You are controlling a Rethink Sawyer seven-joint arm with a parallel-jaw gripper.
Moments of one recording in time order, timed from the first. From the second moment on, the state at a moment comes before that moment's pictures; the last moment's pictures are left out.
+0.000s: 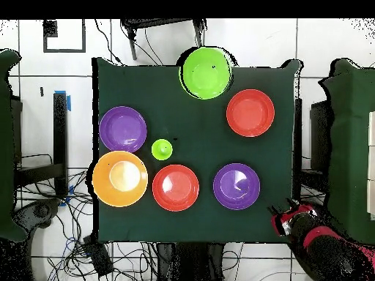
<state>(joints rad) -1.68 -0.89 1.11 2.23 -0.58 0.56 1.14</state>
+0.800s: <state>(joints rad) -1.83 -0.77 1.10 2.22 -0.69 0.56 1.14</state>
